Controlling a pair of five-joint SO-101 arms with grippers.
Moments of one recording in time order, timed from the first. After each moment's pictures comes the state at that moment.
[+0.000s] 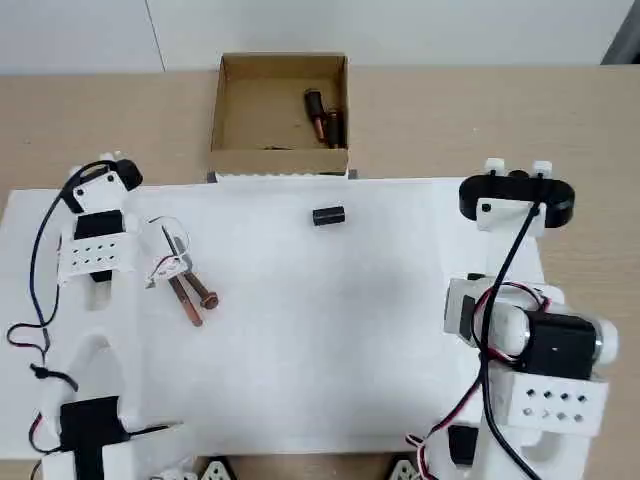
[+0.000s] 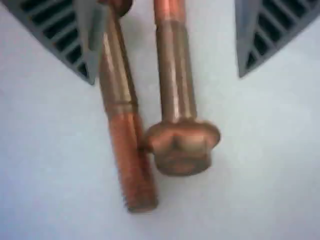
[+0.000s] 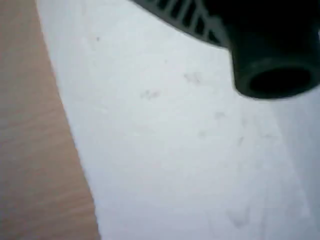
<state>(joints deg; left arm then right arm) -14.1 -9.0 29.5 72.7 22.3 3.8 -51.3 25.0 98.1 -1.8</state>
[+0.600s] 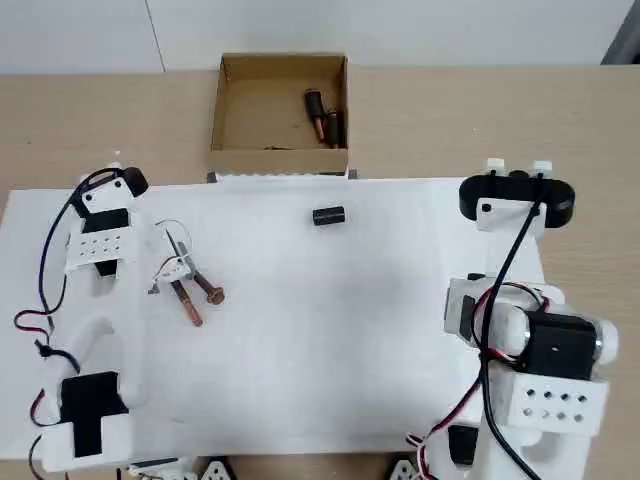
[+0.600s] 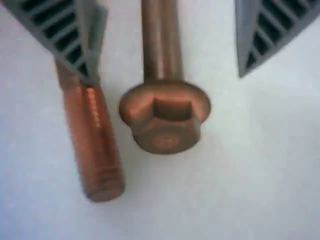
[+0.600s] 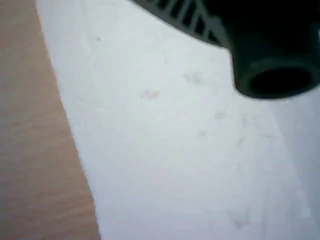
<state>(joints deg) -14.2 -2.1 29.1 69.9 22.1 3.8 -51.3 25.0 98.1 -1.8</state>
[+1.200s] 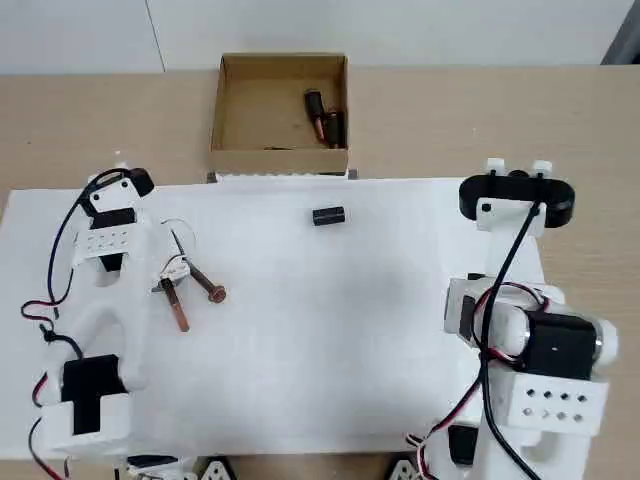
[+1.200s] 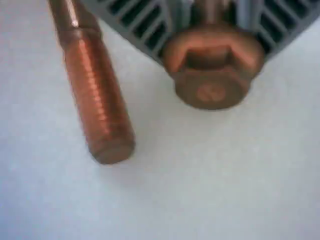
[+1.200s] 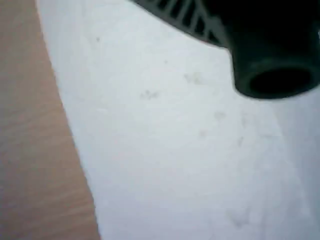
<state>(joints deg) -13.7 4.0 28.2 66.5 22.4 3.8 -51.3 25.0 98.1 -1.8</state>
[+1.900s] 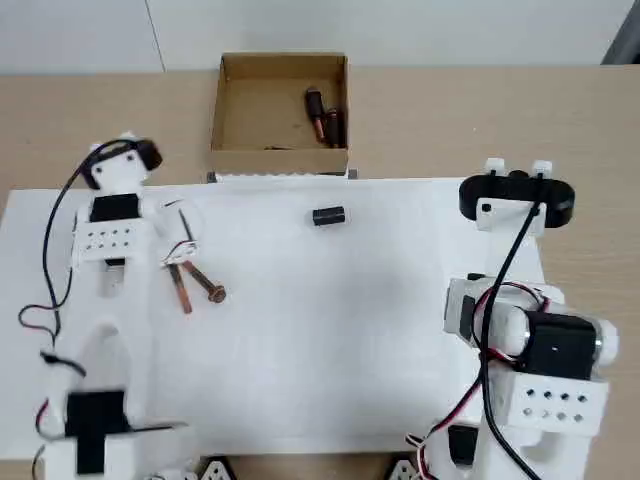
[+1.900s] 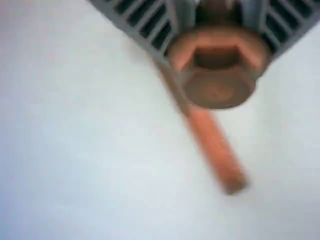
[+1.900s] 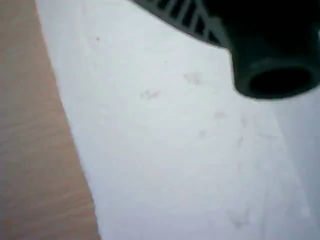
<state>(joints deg) -6.9 -10.4 22.5 75.6 22.5 3.8 -51.3 25.0 98.1 -1.8</state>
